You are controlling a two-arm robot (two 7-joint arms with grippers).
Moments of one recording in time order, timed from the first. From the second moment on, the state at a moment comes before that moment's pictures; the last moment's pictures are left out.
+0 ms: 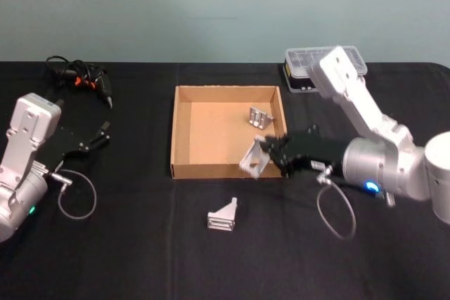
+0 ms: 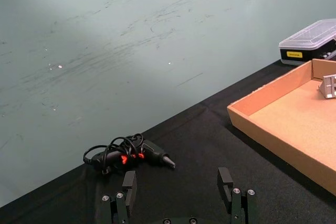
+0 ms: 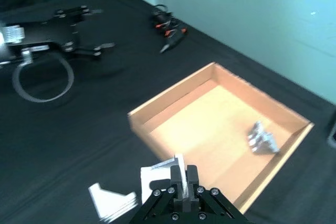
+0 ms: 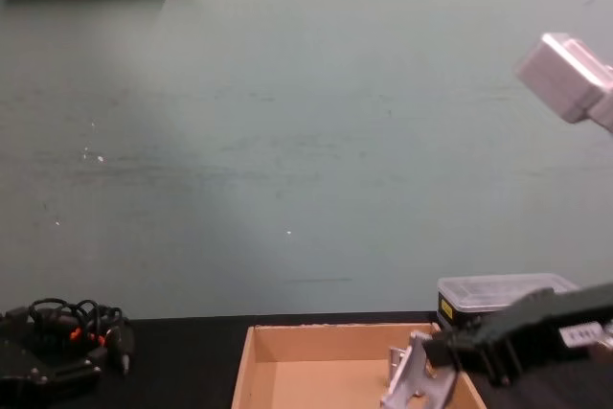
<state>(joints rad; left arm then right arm) -0.20 0.60 0.45 -1.41 -0.25 -0.12 0.03 0.33 0.55 -0.48 -1.73 0.35 0.55 0.41</state>
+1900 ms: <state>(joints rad) -0.20 0.60 0.45 -1.41 -0.25 -0.12 0.03 0.66 0.24 -0.58 -1.11 0.16 0.43 0.43</state>
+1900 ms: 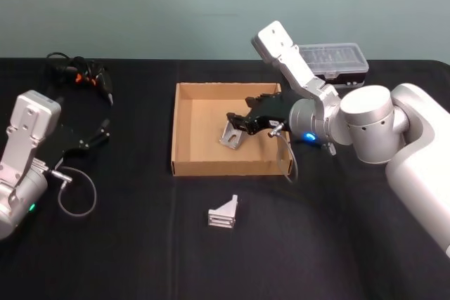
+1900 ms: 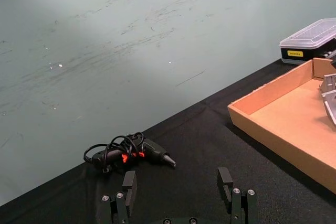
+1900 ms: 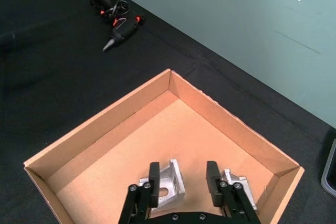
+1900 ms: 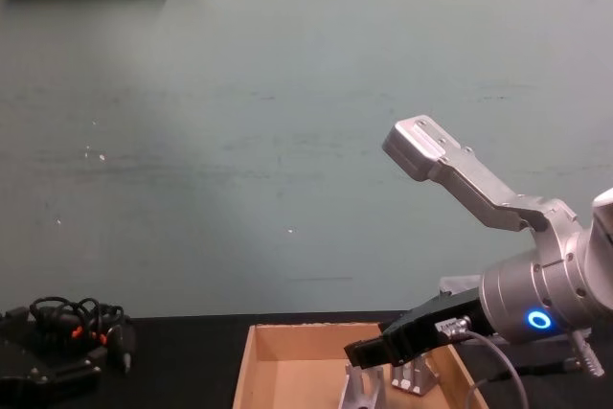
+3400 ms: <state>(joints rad) -0.20 0.60 0.45 -1.41 -0.25 -0.12 0.03 0.27 0.43 -0.49 -1.73 0.18 0.58 0.41</state>
